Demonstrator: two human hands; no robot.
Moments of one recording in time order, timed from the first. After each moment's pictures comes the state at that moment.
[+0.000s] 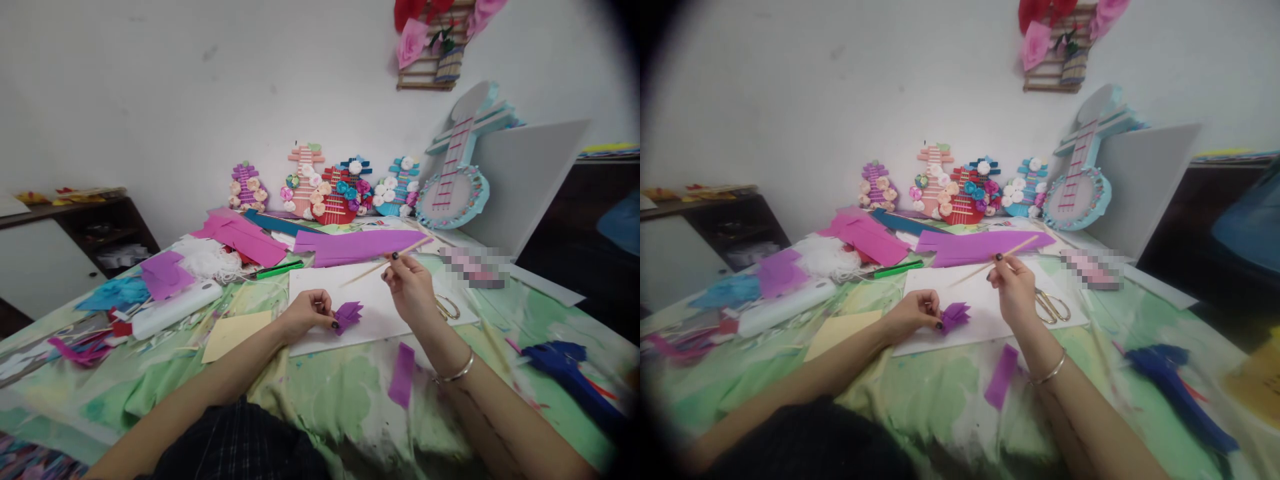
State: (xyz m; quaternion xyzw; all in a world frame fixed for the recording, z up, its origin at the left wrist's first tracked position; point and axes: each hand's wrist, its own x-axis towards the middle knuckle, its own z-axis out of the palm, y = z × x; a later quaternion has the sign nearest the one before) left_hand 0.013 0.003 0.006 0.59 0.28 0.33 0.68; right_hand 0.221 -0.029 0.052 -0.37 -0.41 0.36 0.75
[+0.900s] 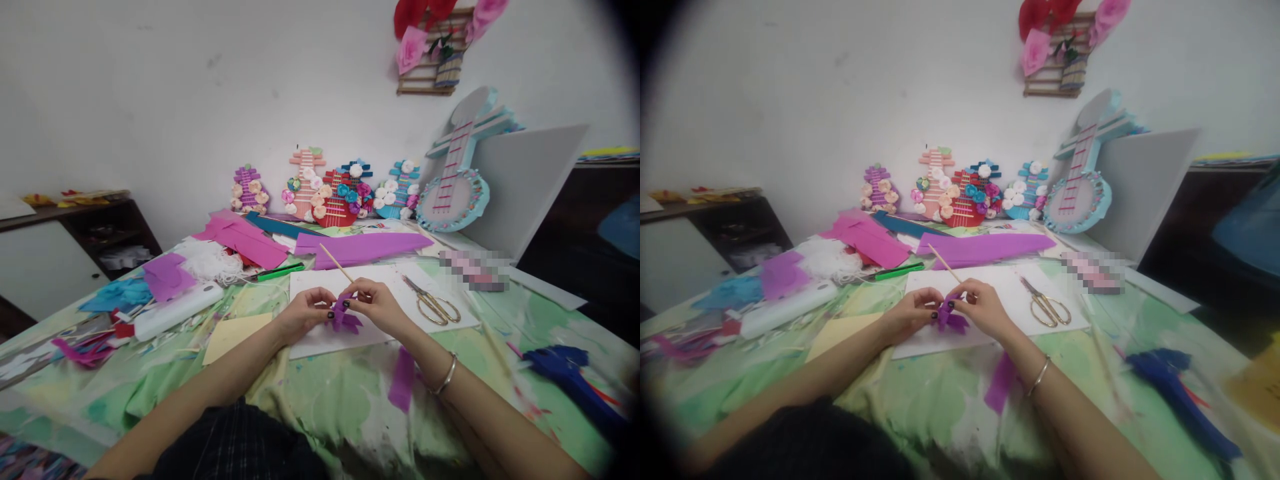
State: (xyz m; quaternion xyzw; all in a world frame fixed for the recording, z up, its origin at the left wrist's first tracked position) left_hand 0.009 0.001 0.013 0.55 0.21 0.36 0.72; right_hand 0.199 -0.035 0.035 -0.44 -0.71 0.28 0.47
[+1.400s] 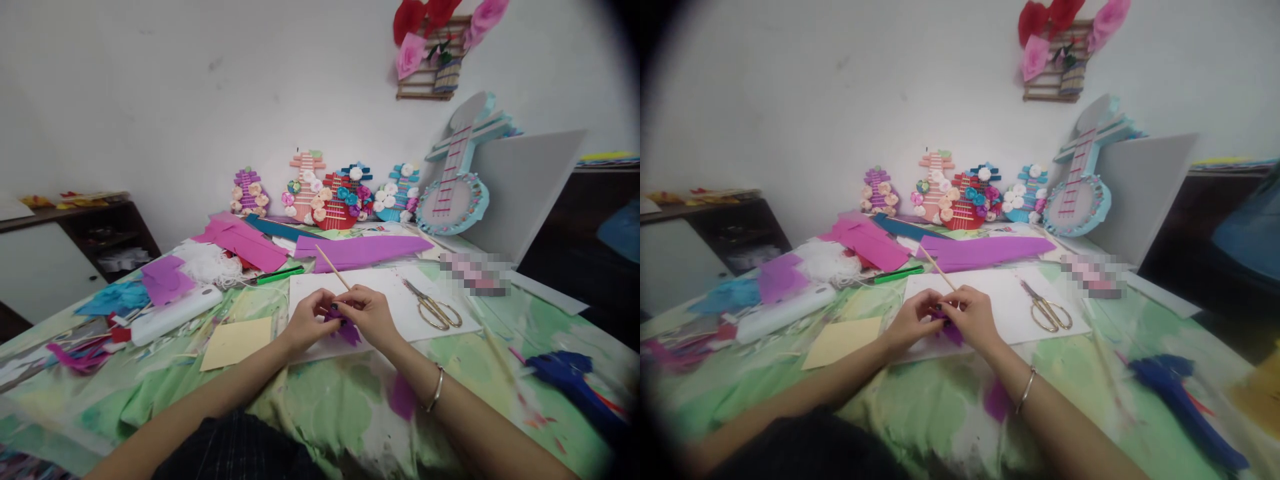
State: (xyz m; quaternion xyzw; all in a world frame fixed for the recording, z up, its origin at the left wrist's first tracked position) left_hand 0.020 -0.016 0.019 0.72 0.26 0.42 0.48; right_hand 0.172 -0.041 0.030 -0.47 -0.66 0.22 0.54
